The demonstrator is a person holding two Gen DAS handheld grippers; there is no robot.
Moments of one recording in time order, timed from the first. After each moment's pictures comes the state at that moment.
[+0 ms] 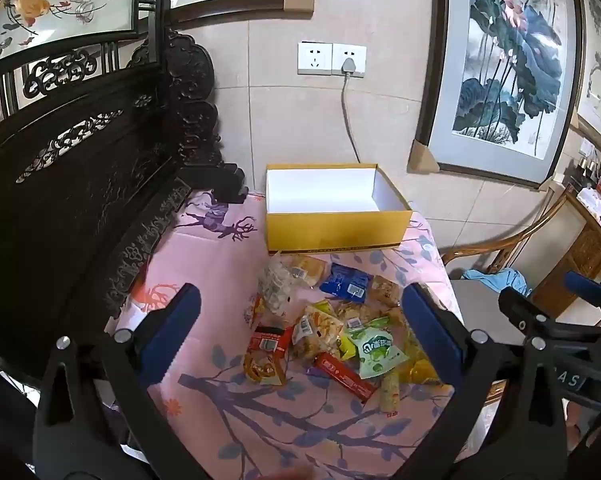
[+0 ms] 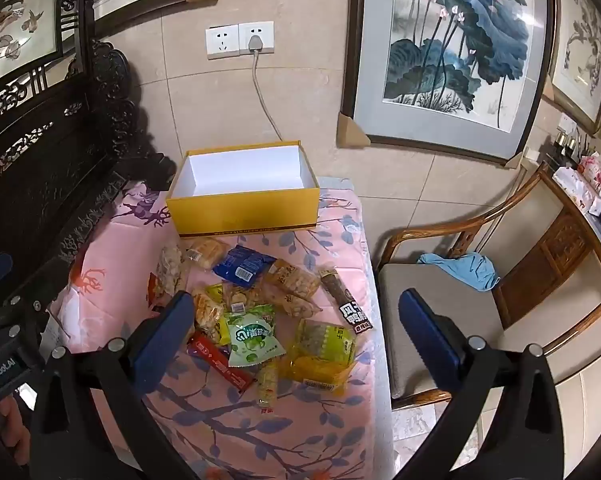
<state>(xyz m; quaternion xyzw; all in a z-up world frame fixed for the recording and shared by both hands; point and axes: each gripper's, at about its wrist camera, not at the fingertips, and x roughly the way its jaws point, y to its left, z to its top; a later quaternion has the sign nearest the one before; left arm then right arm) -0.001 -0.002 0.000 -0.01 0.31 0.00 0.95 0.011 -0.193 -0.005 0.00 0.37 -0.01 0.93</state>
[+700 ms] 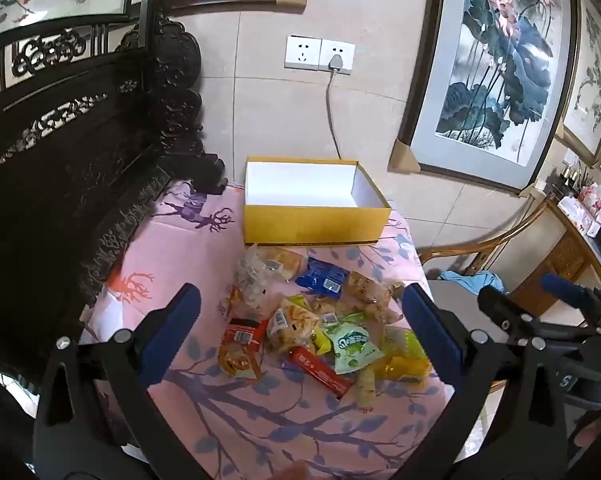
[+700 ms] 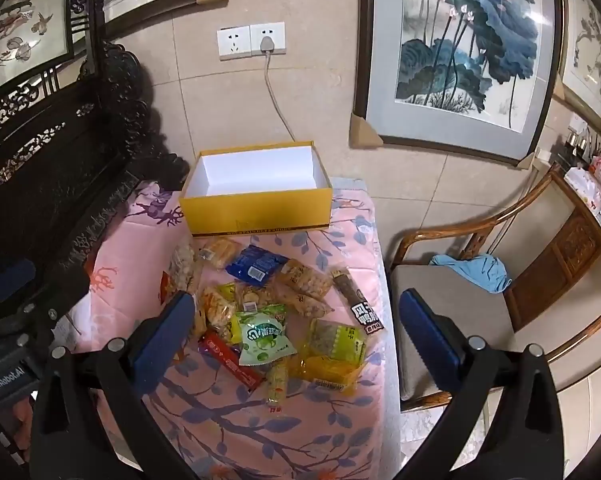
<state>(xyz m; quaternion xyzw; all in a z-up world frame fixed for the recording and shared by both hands) 0.000 -0.001 -0.005 -0.04 0.33 -0.03 0.94 0.009 -0.194 -0.003 0.01 0.37 0.02 0.93</state>
